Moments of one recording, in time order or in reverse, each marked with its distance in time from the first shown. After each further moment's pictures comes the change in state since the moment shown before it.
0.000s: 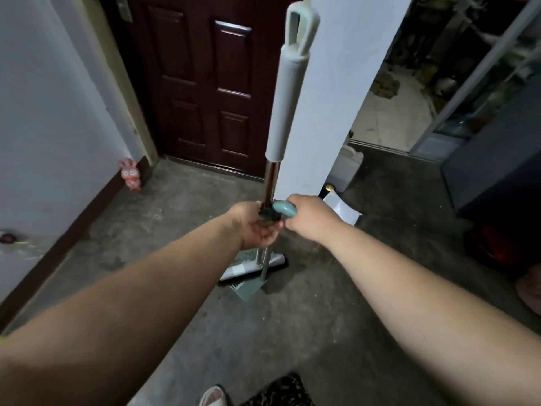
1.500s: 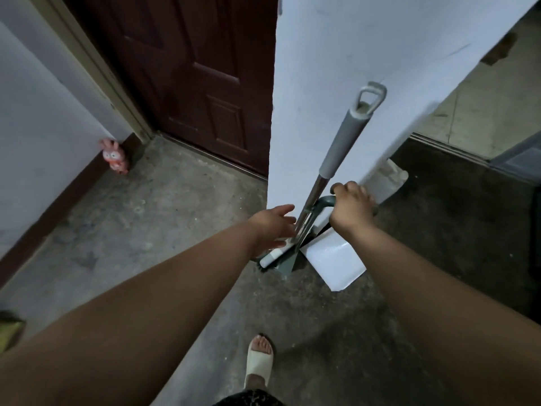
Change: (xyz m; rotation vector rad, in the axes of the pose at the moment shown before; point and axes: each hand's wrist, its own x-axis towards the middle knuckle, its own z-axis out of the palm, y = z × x) left_hand 0.362 0.204 0.199 0.422 0.147 0.039; right_hand 0.460 0.304 -0.101 -0.286 0.068 0.031
